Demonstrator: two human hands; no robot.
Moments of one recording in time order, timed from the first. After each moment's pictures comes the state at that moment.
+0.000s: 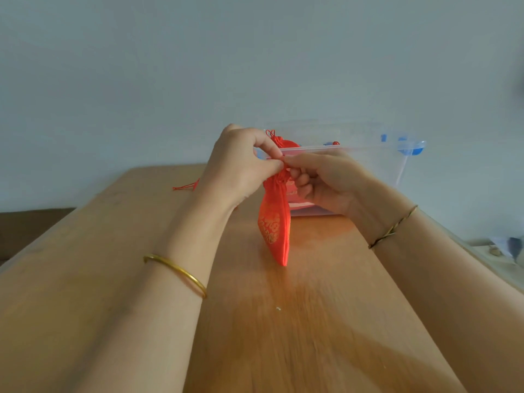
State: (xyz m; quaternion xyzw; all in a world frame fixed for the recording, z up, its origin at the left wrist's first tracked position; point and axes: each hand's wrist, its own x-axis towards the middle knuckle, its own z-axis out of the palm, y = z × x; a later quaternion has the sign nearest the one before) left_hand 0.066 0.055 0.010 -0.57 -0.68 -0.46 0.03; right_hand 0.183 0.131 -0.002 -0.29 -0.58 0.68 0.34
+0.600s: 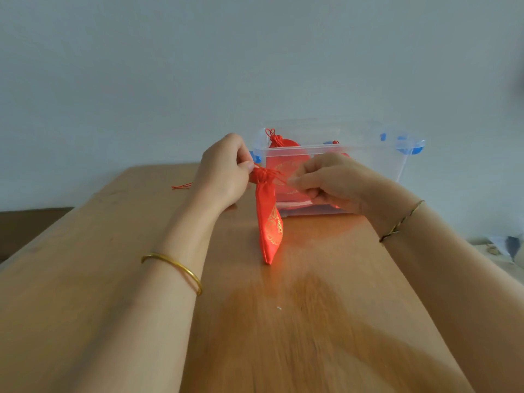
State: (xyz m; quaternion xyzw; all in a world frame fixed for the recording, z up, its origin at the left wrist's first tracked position) left_hand 0.040 0.065 -0.009 -0.52 -0.71 -0.48 -0.01; right_hand 0.197 0.142 -0.008 -0.33 -0.77 0.48 0.26
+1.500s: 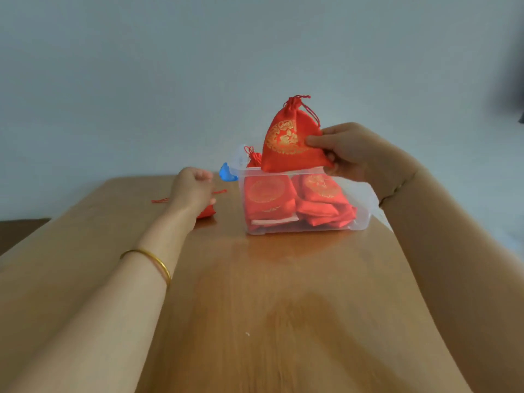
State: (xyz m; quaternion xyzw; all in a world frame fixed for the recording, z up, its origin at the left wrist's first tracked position) left_hand 0.008 0.107 -0.026 -0.35 -0.70 -0.60 -0.15; right_hand 0.224 0.201 0.046 -0.35 -0.67 0.55 0.37
